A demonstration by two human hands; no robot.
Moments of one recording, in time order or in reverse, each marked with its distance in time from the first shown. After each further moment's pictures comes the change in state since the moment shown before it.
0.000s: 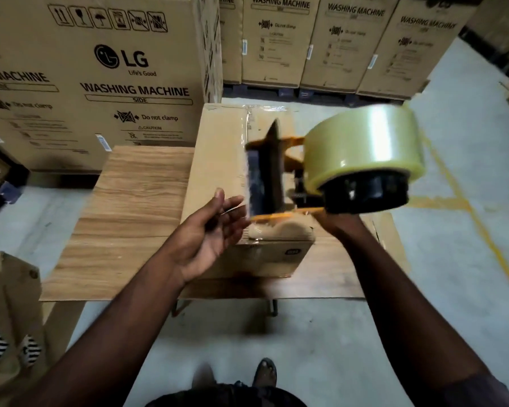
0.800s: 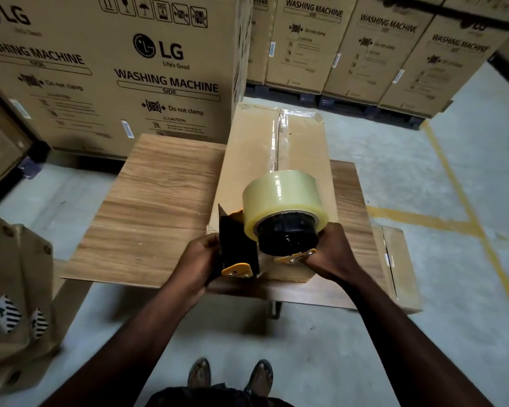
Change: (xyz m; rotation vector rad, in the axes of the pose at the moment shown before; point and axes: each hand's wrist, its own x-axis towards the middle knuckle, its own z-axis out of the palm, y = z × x) left_hand -0.031 -0.029 -0.056 0.176 0.371 0.091; right_hand -0.022 0.016 0.060 -0.233 -0.181 -0.270
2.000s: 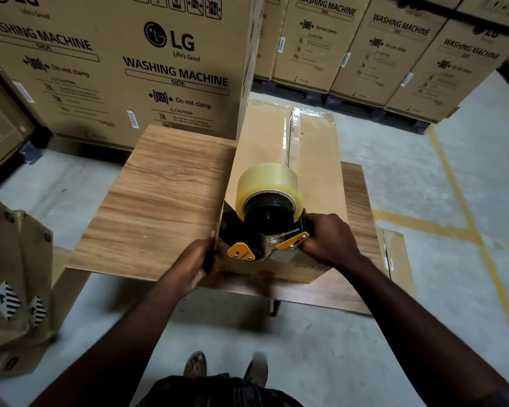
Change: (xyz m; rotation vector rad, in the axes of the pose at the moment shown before) left_hand 0.074 -0.043 -0.063 0.034 0.128 -0.215; right_hand 0.040 0.012 0.012 -0.532 -0.080 -0.069
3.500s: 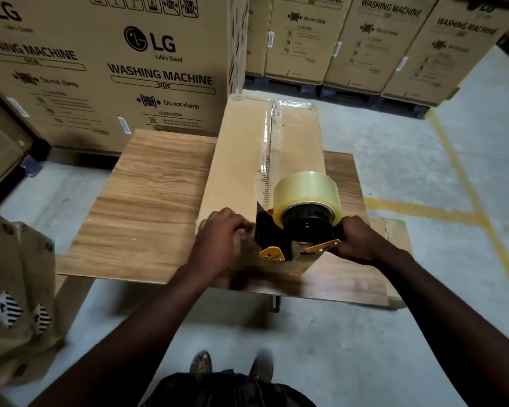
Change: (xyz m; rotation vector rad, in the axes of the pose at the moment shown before) left_hand -0.026 0.011 0.081 1.200 0.130 1.055; right_hand -0.023 0.110 -0.018 0.140 -0.256 -0.031
